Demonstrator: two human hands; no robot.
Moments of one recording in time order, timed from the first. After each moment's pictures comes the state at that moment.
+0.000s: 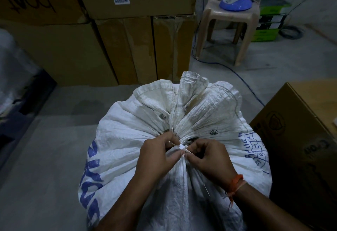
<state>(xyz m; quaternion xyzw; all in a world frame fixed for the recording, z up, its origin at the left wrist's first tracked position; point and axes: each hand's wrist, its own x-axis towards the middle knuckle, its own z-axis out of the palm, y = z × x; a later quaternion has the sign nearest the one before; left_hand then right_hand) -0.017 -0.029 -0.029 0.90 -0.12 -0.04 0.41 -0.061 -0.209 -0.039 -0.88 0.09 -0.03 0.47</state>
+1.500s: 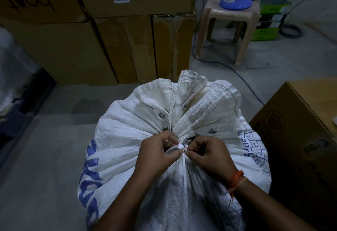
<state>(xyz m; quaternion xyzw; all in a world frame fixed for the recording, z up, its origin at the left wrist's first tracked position) -0.016 -0.029 -0.031 0.88 -0.08 -0.08 0.46 -0.056 -0.215 -0.038 -0.89 0.06 -0.02 0.45</state>
